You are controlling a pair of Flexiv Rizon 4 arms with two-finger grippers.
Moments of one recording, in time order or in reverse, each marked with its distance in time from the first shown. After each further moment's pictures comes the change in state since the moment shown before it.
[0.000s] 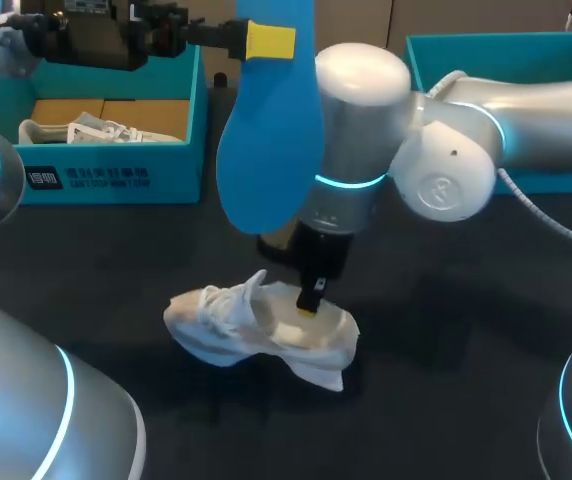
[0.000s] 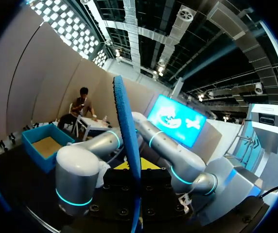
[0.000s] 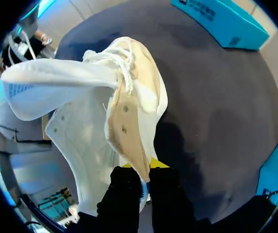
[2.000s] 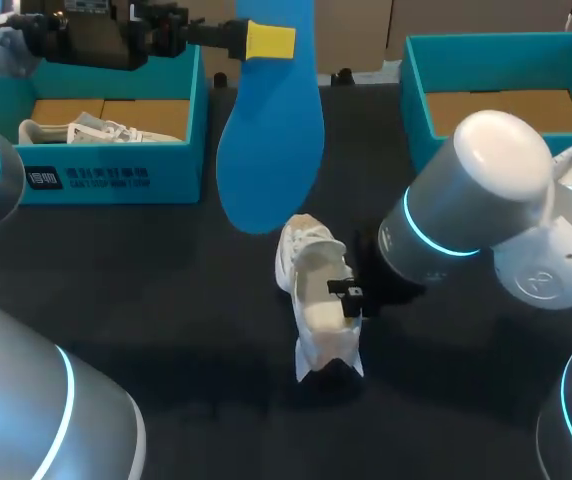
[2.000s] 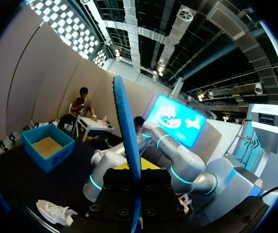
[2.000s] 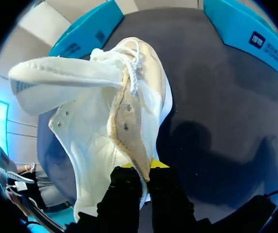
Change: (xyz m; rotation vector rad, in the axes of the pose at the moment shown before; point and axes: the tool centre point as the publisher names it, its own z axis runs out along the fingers) left arm 0.000 0.000 0.000 0.000 0.000 0.000; right arm -0.019 -0.052 0.013 -0.284 -0.006 1.029
